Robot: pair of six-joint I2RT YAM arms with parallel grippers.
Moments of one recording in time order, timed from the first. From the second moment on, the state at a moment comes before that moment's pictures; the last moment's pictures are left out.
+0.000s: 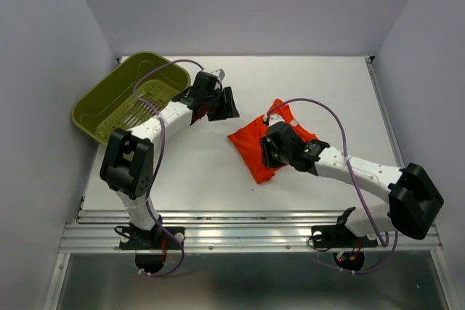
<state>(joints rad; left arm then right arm) -0.49 1.76 1.28 -0.31 0.22 -0.54 0.79 1.35 0.84 -0.35 0.14 0.44</state>
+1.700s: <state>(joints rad) -0.45 1.55 1.03 -0.27 0.30 -0.56 1.03 1.54 0.80 -0.16 0.24 0.43</state>
